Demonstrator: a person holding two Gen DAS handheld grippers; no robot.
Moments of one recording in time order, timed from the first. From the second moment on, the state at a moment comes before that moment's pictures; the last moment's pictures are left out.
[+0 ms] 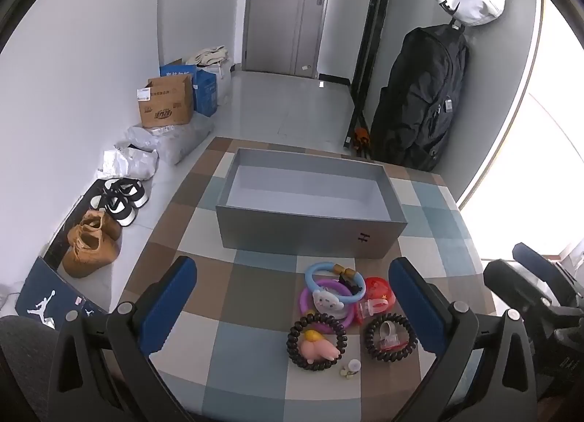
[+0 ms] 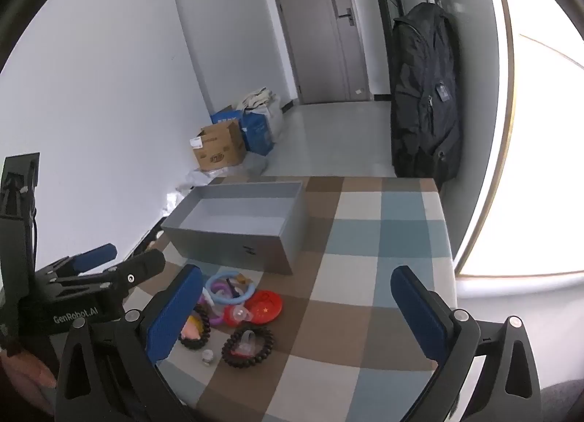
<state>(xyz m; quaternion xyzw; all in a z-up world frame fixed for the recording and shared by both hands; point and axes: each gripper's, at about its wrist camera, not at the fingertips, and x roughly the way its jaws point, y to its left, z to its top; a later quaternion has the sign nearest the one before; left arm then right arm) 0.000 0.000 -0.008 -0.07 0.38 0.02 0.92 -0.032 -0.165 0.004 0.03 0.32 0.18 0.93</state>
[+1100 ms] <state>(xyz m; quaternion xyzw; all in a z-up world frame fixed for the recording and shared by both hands) 0.000 0.001 -0.011 -0.07 0.39 0.02 0.92 -0.033 -0.168 0.005 0.04 0.32 0.18 0.93</state>
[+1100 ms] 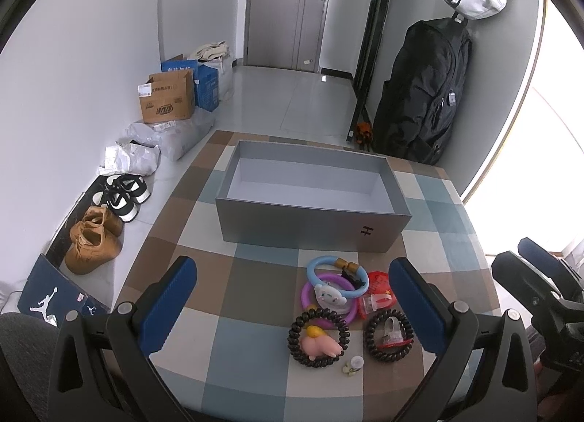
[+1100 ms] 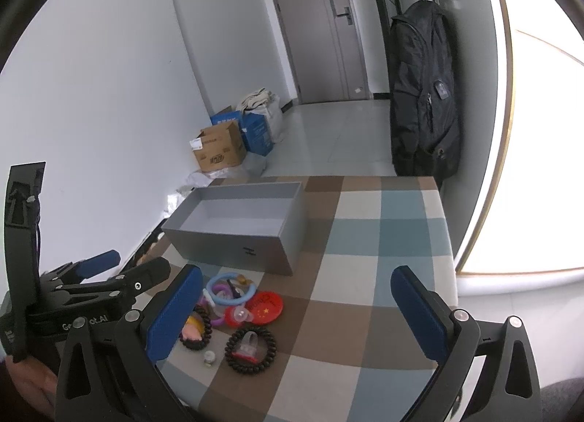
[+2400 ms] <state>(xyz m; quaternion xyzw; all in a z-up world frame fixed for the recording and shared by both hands) 0.009 -0.016 -0.065 -0.04 0.55 -0.02 0.83 -0.005 -0.184 -0.009 0.11 0.39 0.16 0.90</state>
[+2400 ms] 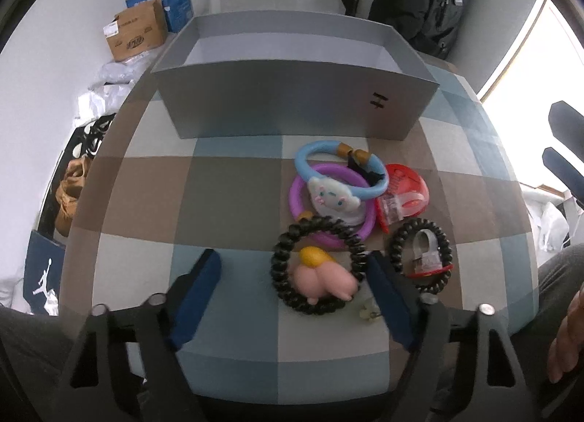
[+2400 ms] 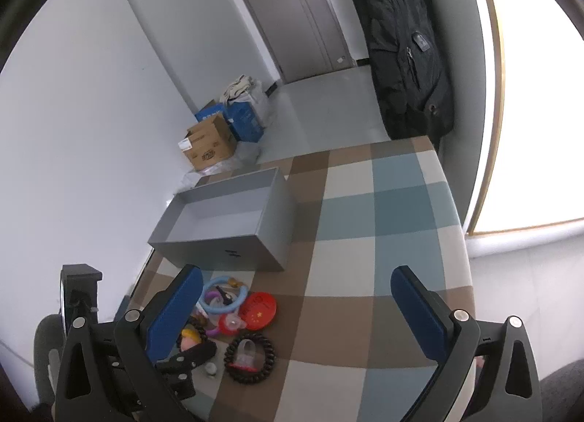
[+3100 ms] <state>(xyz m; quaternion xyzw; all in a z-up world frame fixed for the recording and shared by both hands) 0.018 -0.003 -0.040 -0.11 0.52 -0.08 0.84 -0.007 -0.184 -0.012 0.11 0.40 0.16 0.90</state>
